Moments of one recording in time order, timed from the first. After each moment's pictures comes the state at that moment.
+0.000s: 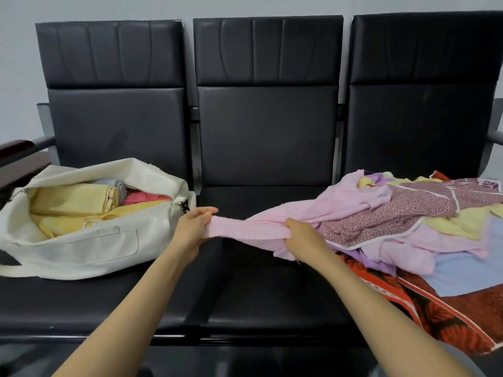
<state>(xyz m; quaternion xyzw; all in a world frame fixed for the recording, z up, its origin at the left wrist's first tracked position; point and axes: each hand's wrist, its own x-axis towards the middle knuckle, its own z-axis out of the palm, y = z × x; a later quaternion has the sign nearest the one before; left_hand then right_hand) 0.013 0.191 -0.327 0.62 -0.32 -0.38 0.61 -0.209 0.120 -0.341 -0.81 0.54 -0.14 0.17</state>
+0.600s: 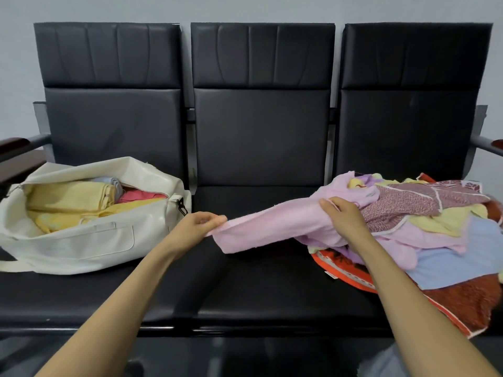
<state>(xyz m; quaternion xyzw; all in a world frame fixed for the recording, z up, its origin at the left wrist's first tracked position) 0.020 0.206 -0.325 0.66 -0.56 -0.31 0.40 -0.290 0.106 -0.306 -0.68 0.55 -0.37 0.30</state>
